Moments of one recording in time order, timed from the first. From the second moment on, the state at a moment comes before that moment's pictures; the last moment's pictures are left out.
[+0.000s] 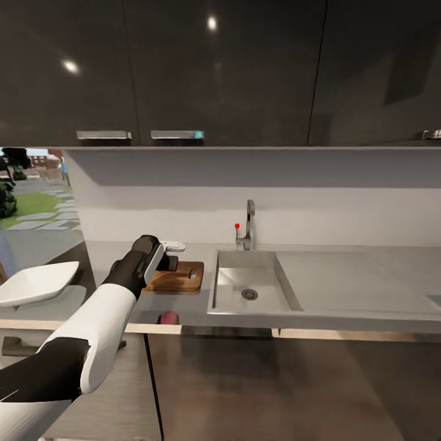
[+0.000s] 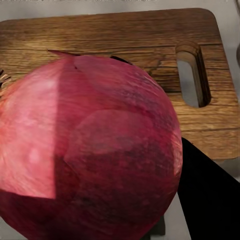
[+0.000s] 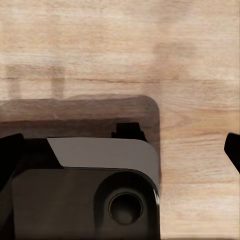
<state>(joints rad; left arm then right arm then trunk) -1.11 -0.08 -0.04 -0.67 -0.01 0.99 0.07 -0.18 0.00 0.14 -0.02 -0.16 -0.03 -0.03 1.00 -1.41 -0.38</state>
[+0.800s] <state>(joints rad) -1.11 -0.08 -0.04 -0.66 -0.01 0.99 0.07 -0.18 0.00 0.14 -0.02 -0.16 -0.03 -0.03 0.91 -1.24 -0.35</state>
